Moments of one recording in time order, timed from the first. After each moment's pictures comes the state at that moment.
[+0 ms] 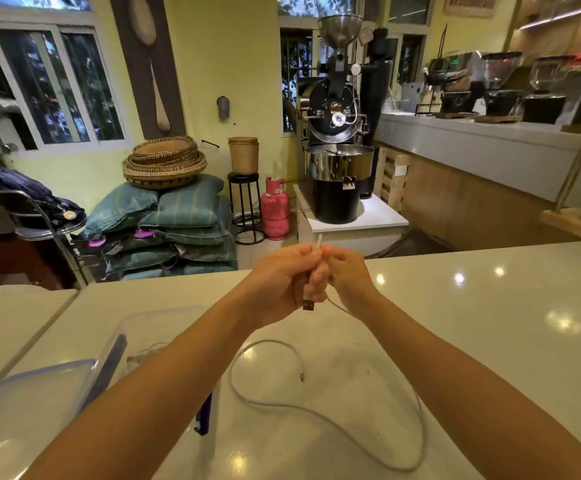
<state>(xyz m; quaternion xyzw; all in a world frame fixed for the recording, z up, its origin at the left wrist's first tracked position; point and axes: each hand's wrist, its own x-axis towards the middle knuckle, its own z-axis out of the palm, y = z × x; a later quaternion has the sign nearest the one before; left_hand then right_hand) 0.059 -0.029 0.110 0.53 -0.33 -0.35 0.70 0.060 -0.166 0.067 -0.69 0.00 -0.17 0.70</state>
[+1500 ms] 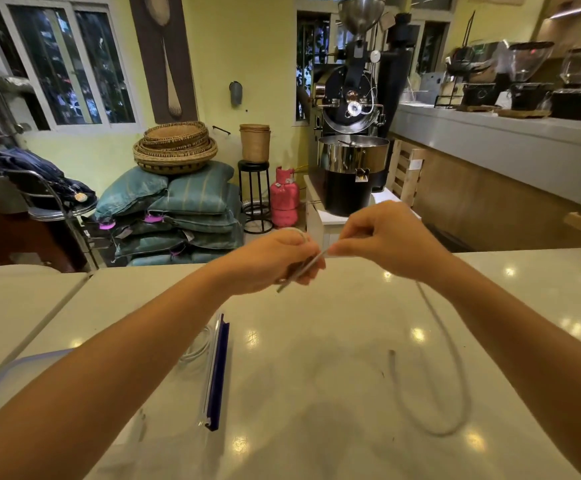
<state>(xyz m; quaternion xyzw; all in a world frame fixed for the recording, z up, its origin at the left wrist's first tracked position) 0.087 -0.004 0.130 0.76 -0.34 -0.26 0.49 0.019 -0.163 0.152 -0.93 -0.12 -0.19 0.29</state>
